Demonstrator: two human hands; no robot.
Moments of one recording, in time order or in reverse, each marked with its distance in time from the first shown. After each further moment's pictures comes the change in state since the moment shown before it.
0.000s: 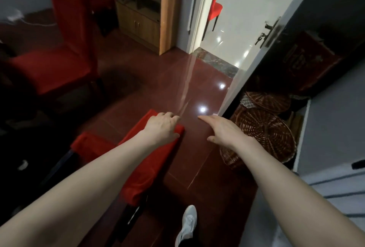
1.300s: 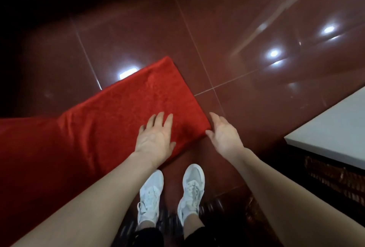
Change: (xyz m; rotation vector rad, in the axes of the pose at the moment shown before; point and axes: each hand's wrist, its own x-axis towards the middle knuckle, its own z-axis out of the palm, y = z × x) left_hand 0.524 -0.169 0.441 -0.408 -0.379 -0.736; right_hand 0.666 0.266 0.414 0.199 -0.439 -0.069
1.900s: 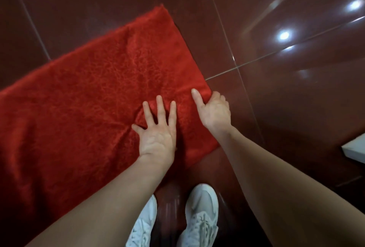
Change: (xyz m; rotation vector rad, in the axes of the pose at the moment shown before) left_hand 0.167 -0.019 0.178 0.187 -0.065 -0.119; right_hand 0.204 0.033 0.169 0.178 0.154 0.302
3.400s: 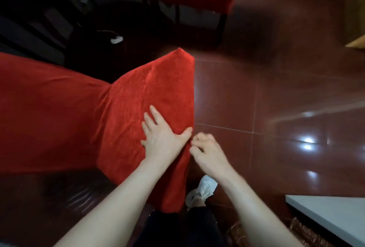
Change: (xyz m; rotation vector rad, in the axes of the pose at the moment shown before) left_hand -0.532 -0.191 -0.278 -1.057 0.443 -0.740; right_hand -0.557 -0.226 -0.296 -0.165 -0.481 -0.890
